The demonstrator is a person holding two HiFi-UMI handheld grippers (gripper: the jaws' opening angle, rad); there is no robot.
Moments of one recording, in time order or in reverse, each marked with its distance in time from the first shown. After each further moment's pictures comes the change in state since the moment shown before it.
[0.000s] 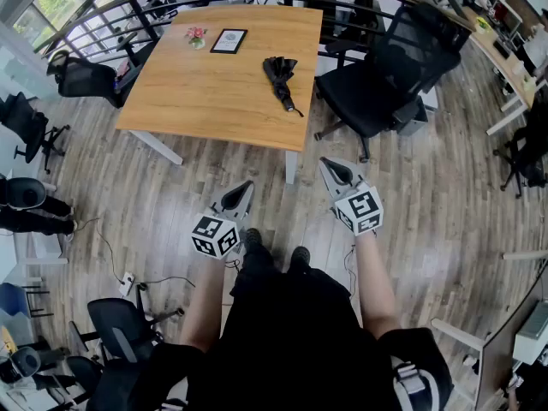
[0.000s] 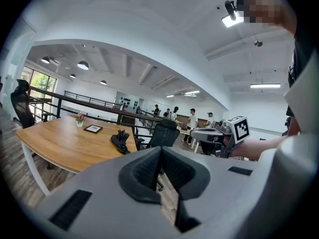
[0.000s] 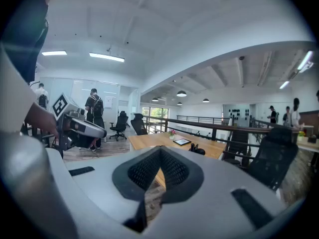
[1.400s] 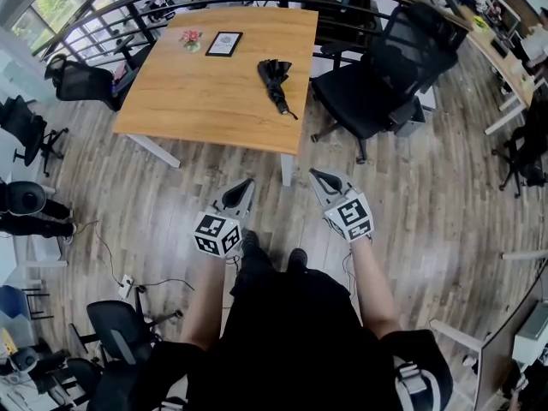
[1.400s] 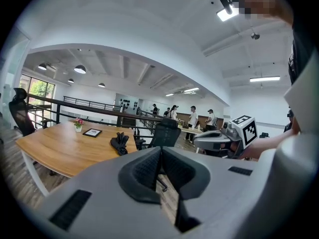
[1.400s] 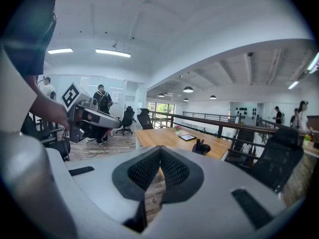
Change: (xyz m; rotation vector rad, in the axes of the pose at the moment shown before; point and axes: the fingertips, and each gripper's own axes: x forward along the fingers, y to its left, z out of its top) left arm 0.021 -0.006 0.006 0.056 0.010 0.016; right arm 0.002 0.019 -0.019 -0.035 0.051 0.072
